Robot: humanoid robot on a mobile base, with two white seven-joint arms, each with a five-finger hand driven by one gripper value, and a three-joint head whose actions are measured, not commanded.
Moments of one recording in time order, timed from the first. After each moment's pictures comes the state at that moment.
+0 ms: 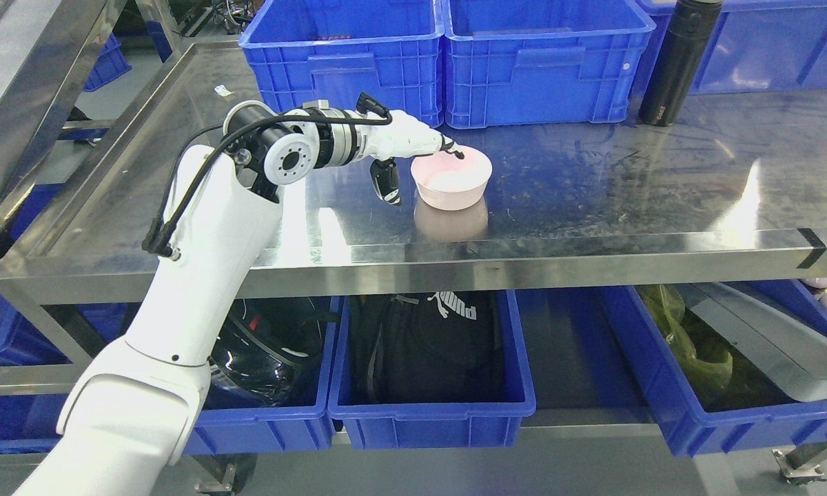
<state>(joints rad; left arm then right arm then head) -0.90 0.18 -0.43 -1.34 -0.86 -0.26 -1.04 0.06 0.00 0.00 0.00 0.04 -0.12 -0.26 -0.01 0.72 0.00</state>
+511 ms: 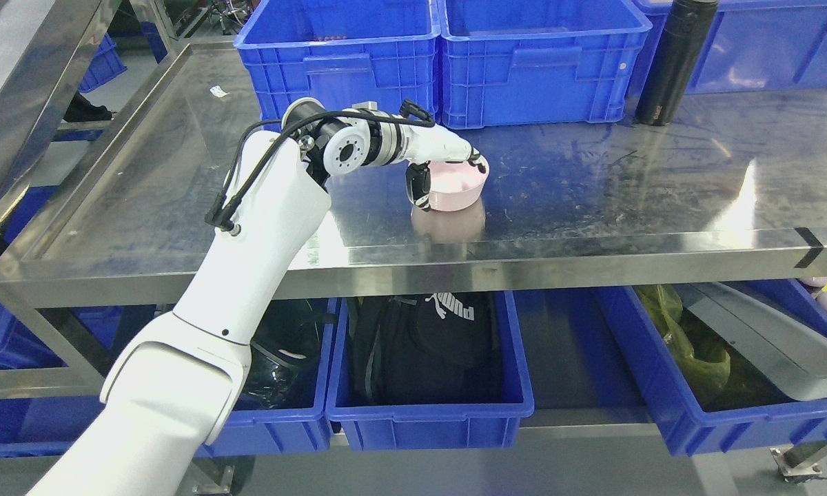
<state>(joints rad) -0.97 0.07 -0.49 -1.12 -0.92 -0.26 -1.00 0.06 0.00 0.00 0.00 0.04 -0.12 -0.26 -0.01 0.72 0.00</state>
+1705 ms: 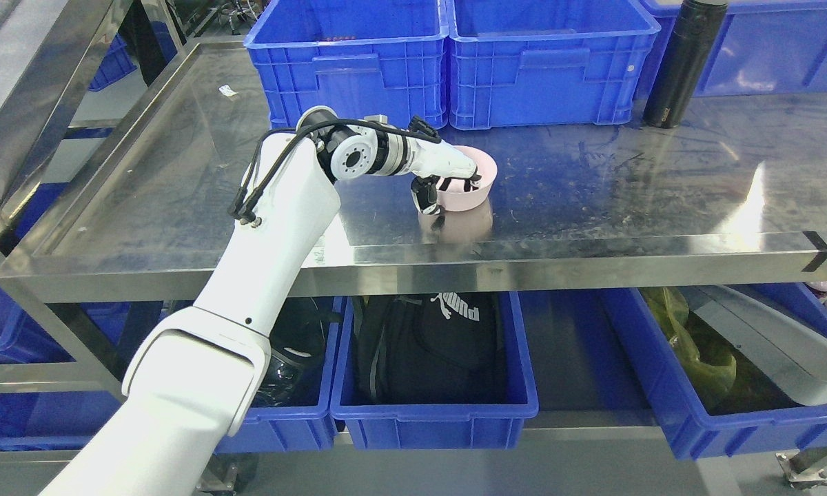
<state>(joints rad) -0.99 0.01 -0.39 -0.92 -0.98 -0.52 -0.99 0.06 0.00 0.00 0.00 0.04 -0.12 -0.26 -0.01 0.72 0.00</state>
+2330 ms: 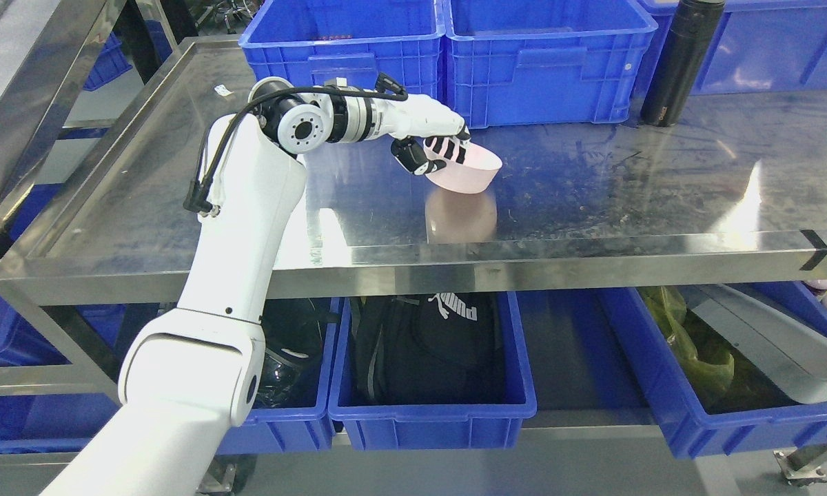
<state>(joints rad) -0.99 0.00 -0.15 -1.01 -0.96 -0.61 -0.99 0.06 0.00 0.00 0.00 0.04 -0.12 -0.26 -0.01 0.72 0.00</state>
